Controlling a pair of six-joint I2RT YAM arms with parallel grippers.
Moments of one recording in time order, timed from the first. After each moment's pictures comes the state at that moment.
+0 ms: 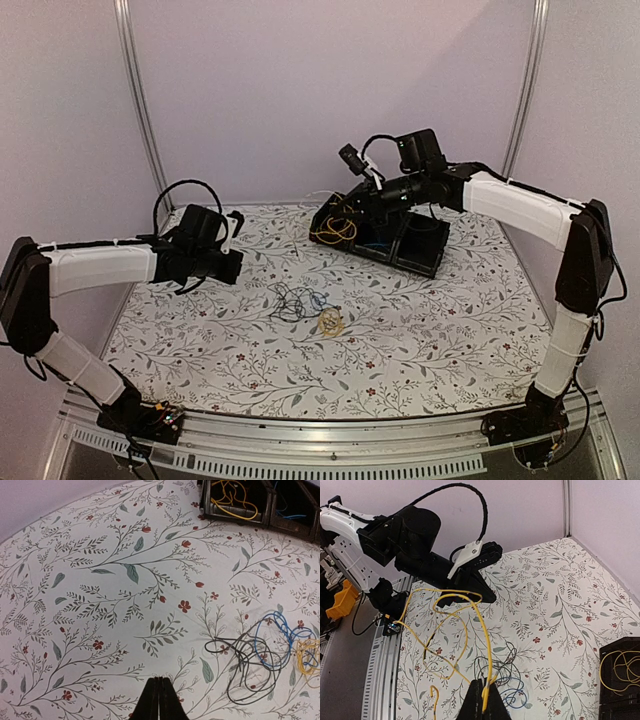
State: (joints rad) left arm -0.54 1.47 0.88 -0.19 -0.17 -0.12; right arm 0.63 1.86 1.64 -0.33 -0.83 -0.17
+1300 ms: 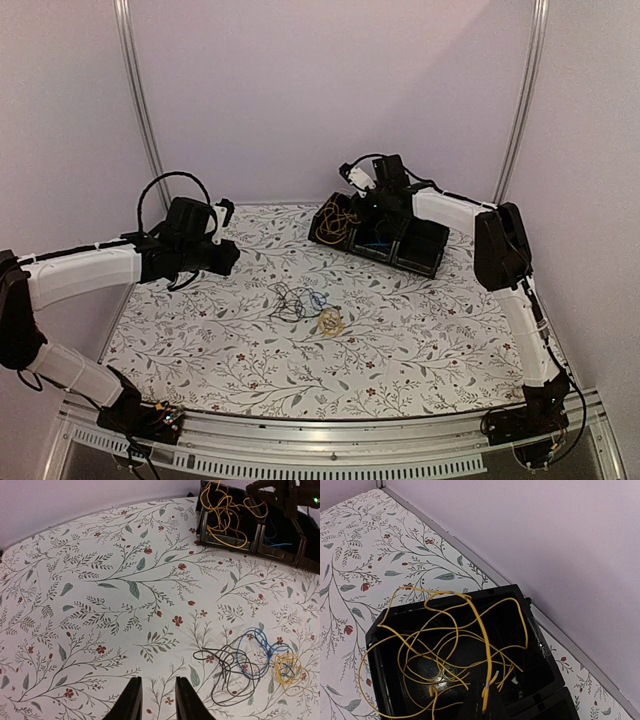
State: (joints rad) left arm -0.54 1.36 0.88 -0.20 -0.17 -0.18; right arm 0.51 2.48 2.19 -0.23 -0.12 -0.33
